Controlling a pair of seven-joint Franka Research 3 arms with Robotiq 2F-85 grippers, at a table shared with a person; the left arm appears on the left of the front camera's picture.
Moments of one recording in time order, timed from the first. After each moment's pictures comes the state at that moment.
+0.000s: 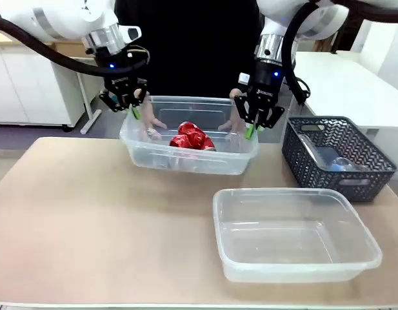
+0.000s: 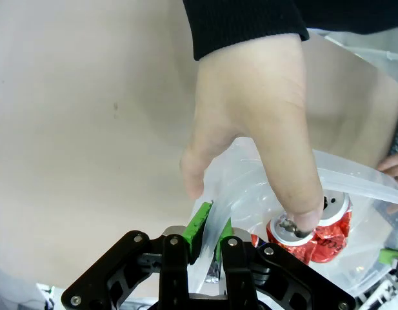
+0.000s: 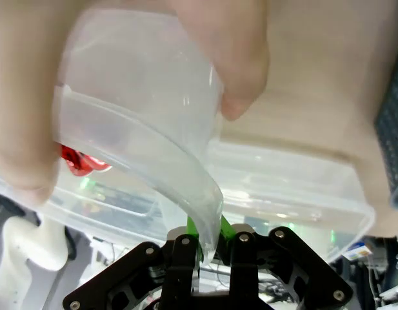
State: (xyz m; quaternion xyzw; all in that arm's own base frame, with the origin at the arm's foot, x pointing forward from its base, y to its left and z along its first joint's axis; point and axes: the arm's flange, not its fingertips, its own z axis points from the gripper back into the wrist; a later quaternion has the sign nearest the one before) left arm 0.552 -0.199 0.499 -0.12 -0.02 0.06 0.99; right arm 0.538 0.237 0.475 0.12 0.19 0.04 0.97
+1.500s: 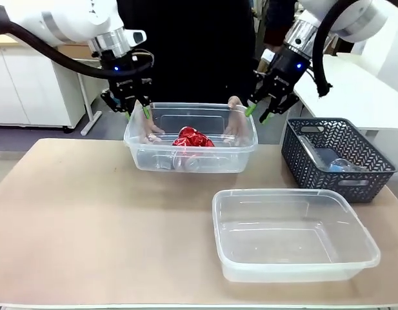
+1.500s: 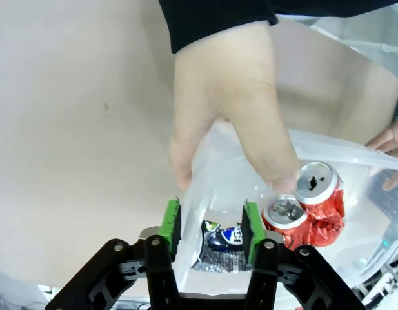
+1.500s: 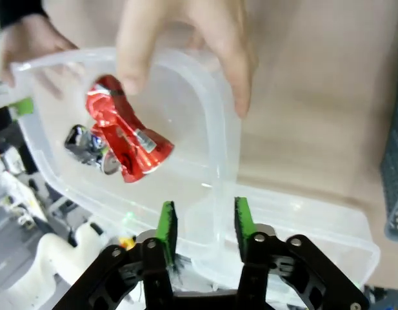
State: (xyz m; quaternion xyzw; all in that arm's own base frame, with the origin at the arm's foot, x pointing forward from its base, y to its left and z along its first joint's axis) left arm 0.550 -0.207 0.506 -0.12 -0.02 0.05 0.99; right arm 0.523 0.183 0.518 0.23 0.04 0.01 0.97
